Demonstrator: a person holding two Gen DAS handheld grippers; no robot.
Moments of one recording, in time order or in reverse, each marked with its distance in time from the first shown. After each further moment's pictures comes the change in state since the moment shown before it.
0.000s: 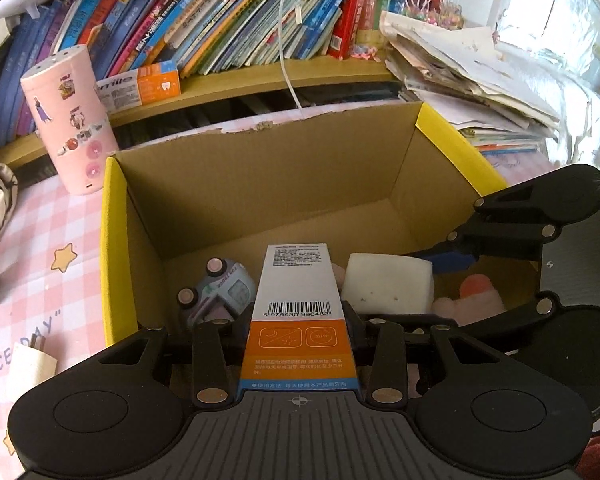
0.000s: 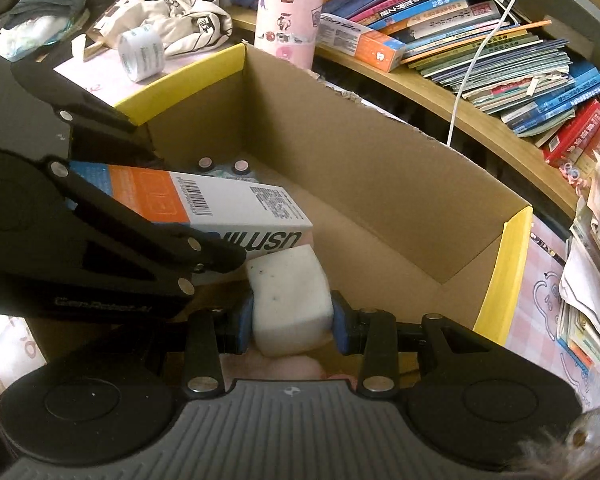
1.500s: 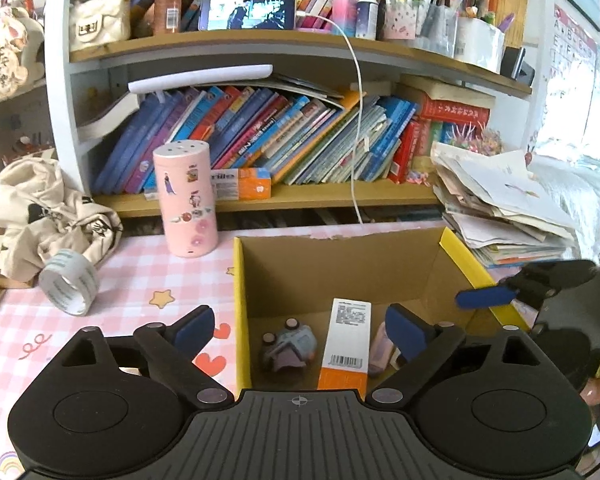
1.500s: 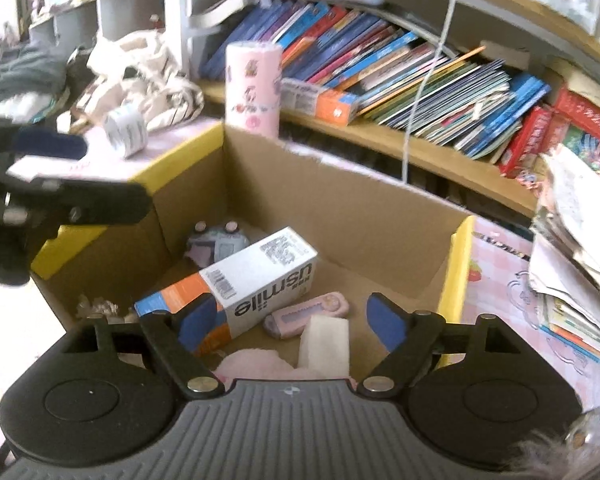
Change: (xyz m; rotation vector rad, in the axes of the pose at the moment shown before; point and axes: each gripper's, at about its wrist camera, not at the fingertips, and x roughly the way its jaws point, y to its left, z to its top) left arm -0.100 -0.002 -0.036 -0.139 -0.359 0.179; right arm -0.049 0.003 -0.016 0.151 -0.217 -0.068
